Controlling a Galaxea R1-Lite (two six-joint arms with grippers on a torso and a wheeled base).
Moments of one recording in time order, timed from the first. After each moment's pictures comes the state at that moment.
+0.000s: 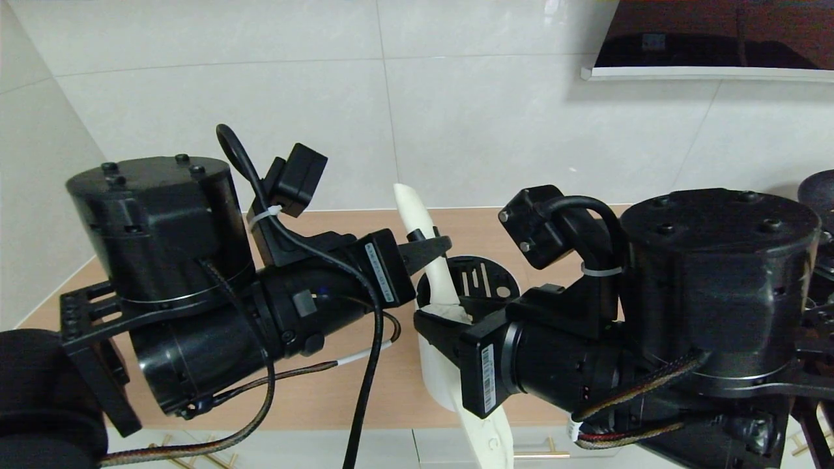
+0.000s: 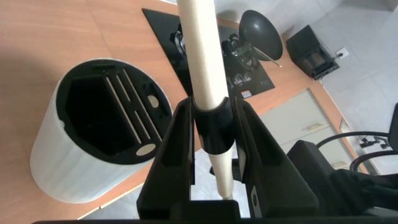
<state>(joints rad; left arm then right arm) -0.76 1.55 -0.81 -0.66 -0.04 -0.63 1.08 1.63 -0.98 -0.44 -0.26 0.25</state>
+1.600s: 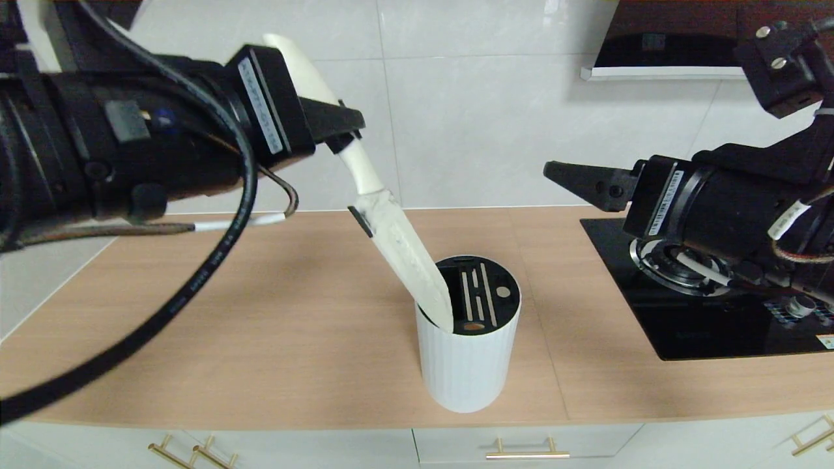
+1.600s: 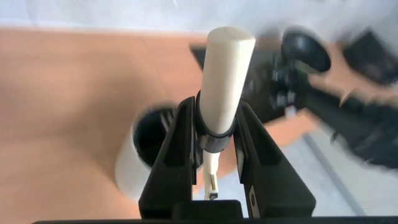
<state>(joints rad) -0.73 1.42 -1.34 0.02 0.19 -0.42 0.77 1.40 -0.98 -0.44 -0.26 0.22</state>
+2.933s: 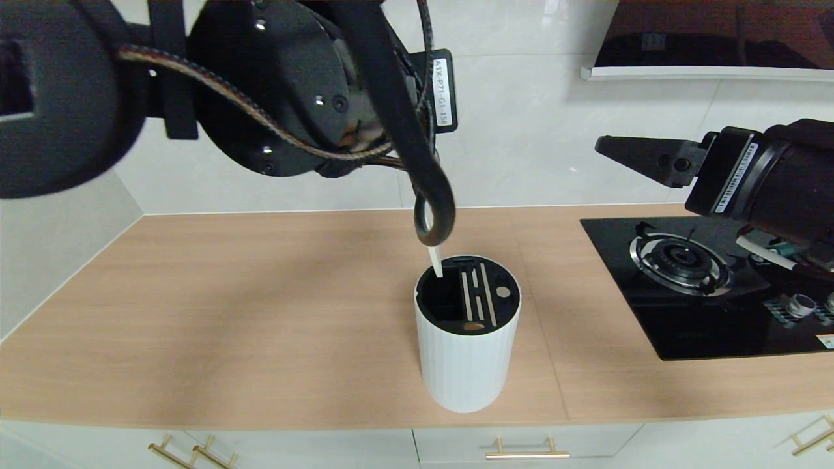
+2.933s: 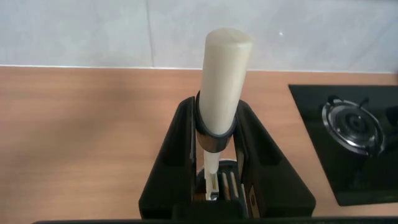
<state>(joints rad) -0.90 1.82 -1.84 0.21 0.77 -0.28 0.70 1.32 -0.98 -0.39 -0.26 0.21</state>
